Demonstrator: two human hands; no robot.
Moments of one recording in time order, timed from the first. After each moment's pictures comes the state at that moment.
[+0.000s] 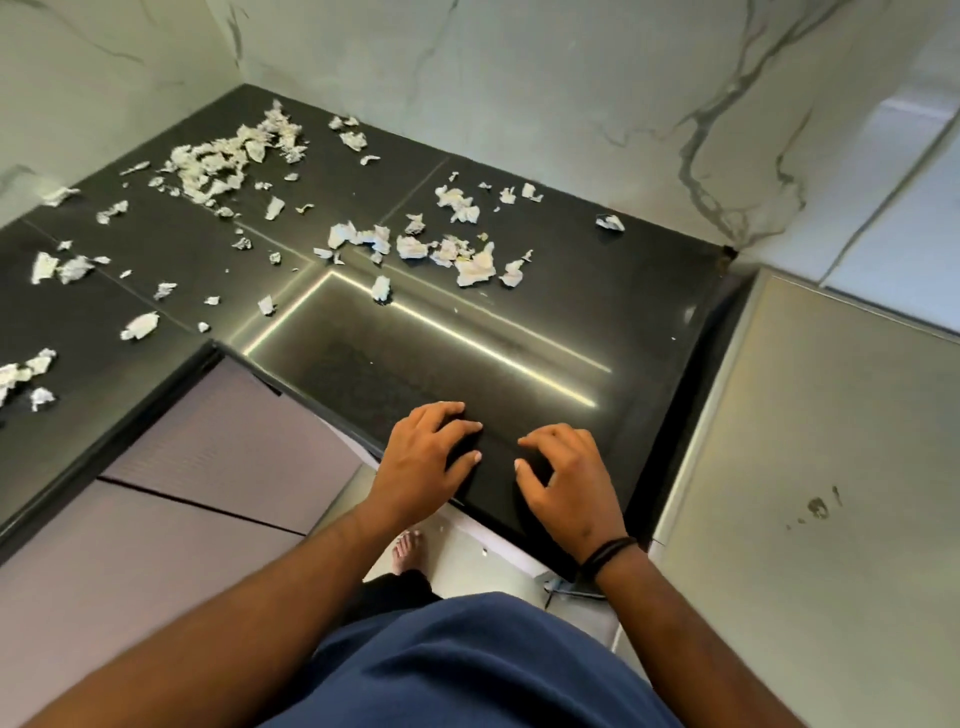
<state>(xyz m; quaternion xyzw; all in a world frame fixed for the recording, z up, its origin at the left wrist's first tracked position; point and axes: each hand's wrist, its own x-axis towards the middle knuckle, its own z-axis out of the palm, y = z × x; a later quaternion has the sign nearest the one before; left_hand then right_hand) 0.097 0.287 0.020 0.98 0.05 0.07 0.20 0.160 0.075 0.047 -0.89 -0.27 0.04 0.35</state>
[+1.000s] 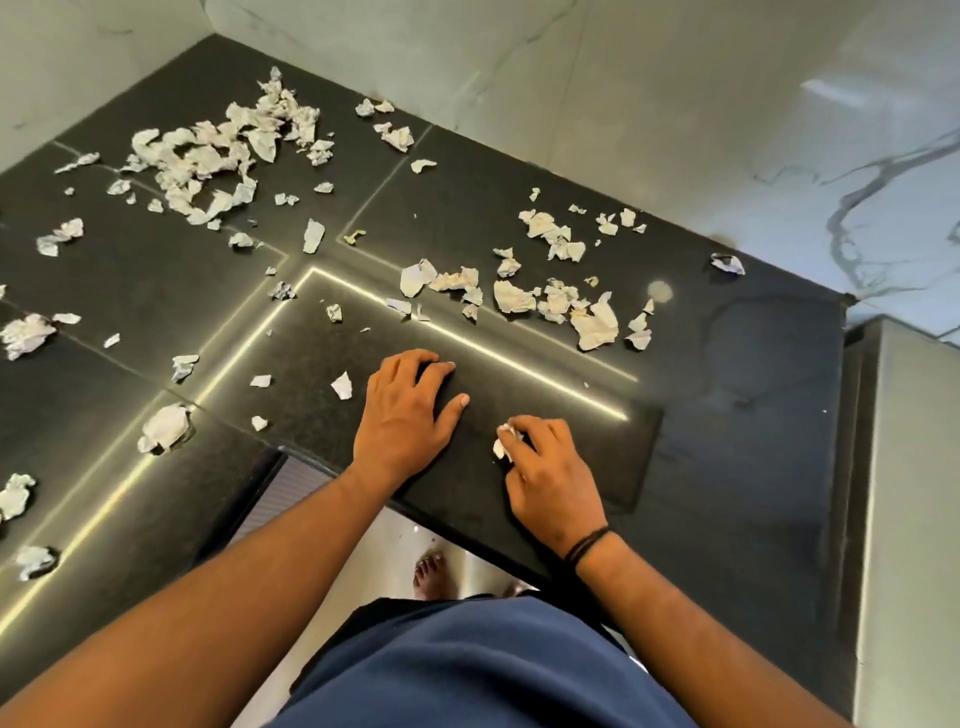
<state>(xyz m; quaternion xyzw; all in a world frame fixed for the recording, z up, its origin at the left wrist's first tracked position) 0.202 0.556 0.000 0.97 0.07 0.16 0.17 0.210 0.340 0.023 -0.92 -0.33 -0.04 0.21</state>
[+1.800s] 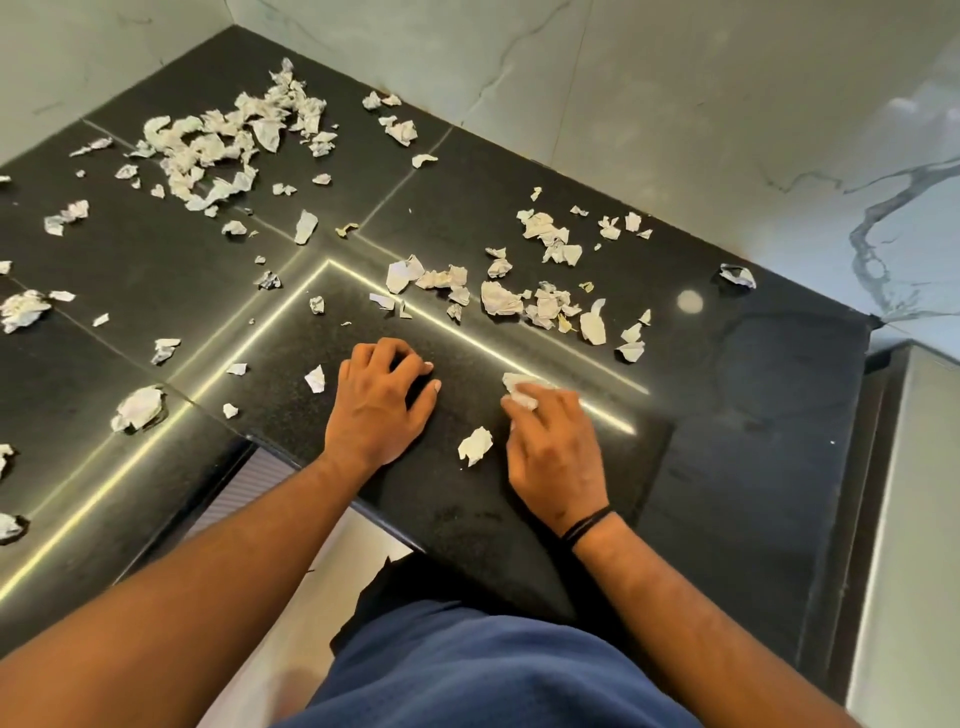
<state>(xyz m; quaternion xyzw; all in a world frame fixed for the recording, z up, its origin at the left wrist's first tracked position) 0.215 0.548 0.007 0.97 0.10 0.17 0.14 0.264 0.319 0.029 -0.90 -0.34 -0.13 0.24</state>
